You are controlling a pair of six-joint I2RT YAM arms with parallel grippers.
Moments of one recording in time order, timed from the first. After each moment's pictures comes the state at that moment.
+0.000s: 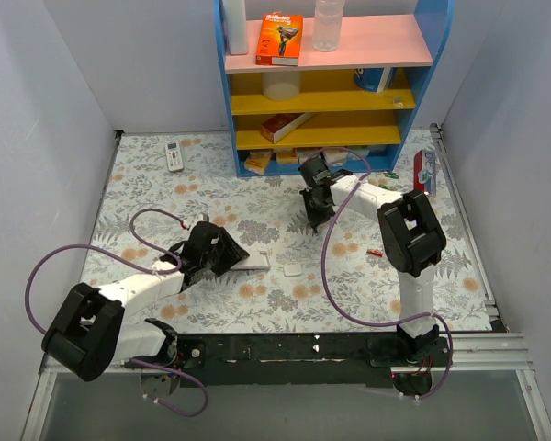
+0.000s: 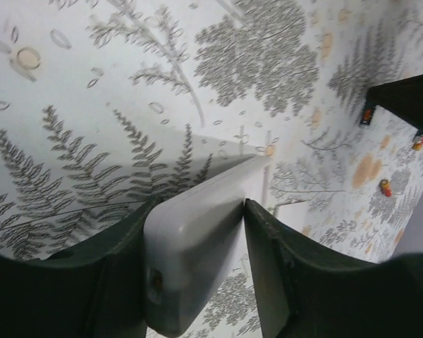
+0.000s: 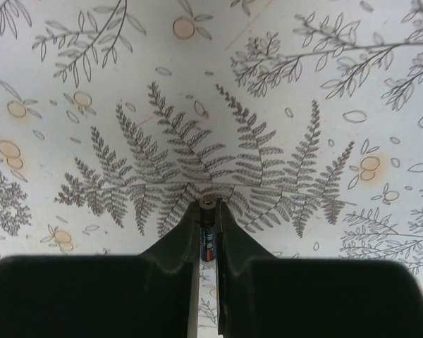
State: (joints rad) left arm -0.52 1.21 0.46 -0.01 -0.01 -1.06; right arm 0.57 2.03 1.46 -0.62 0.07 0.31
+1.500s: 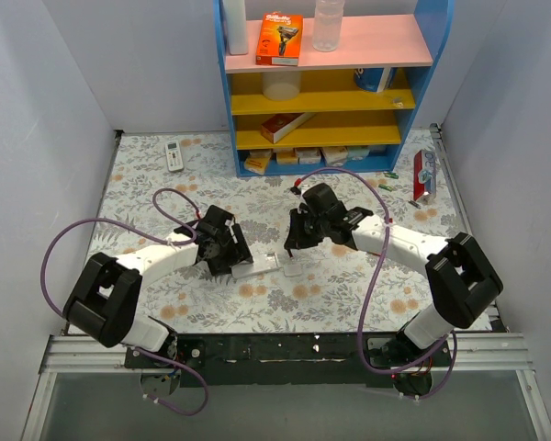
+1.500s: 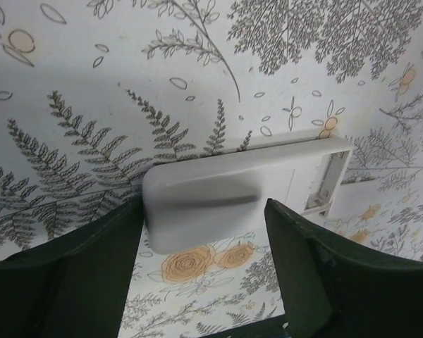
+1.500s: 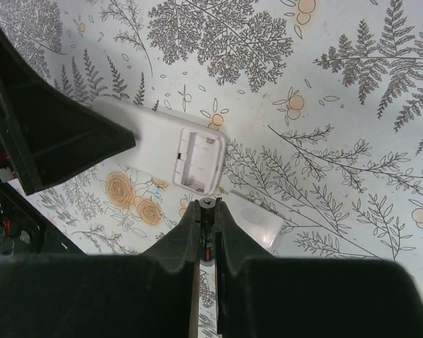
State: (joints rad) left arm -0.52 1.42 0.71 -0.39 0.05 -0.88; right arm 0.75 1.57 1.01 -0.28 -0.22 0.49
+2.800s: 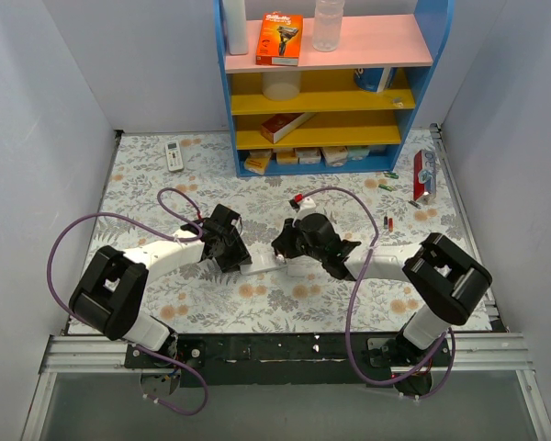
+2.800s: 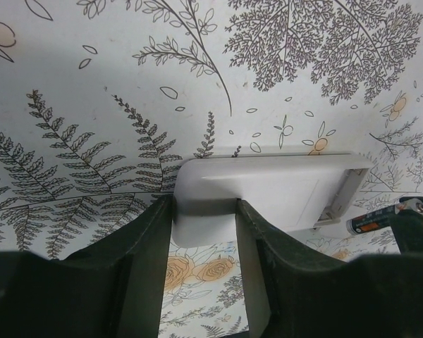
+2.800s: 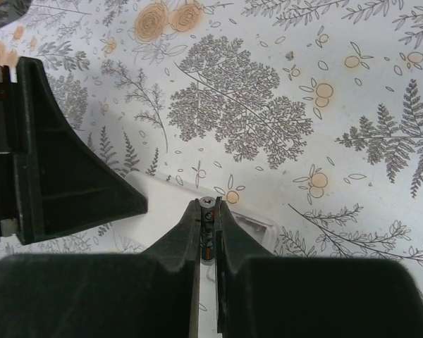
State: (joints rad) left arm -0.56 1.48 0.76 -0.39 0.01 -1.01; right arm 0.87 1.60 0.70 0.43 0.02 0.55
